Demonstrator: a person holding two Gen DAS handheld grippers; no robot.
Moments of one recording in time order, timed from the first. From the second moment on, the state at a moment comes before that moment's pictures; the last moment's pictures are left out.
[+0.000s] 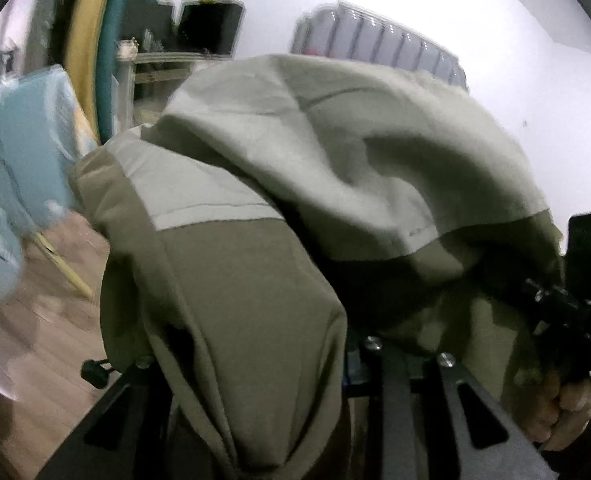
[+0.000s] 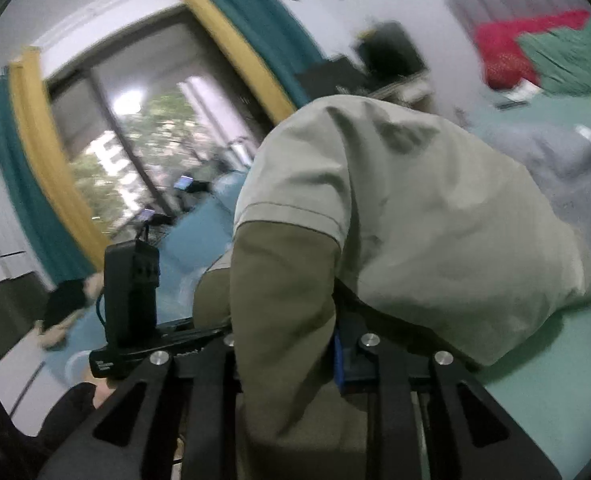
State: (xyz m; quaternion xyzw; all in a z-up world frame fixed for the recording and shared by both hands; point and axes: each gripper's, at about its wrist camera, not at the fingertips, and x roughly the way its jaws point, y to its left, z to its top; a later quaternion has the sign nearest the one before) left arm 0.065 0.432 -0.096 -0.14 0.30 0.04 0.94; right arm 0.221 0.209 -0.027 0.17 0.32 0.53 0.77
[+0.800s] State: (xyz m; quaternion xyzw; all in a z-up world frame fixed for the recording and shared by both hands) left arm 0.168 0.380 -0.209 -0.11 0.48 0.08 0.87; right arm 0.268 0.126 -0.172 0.17 0.49 0.37 0.77
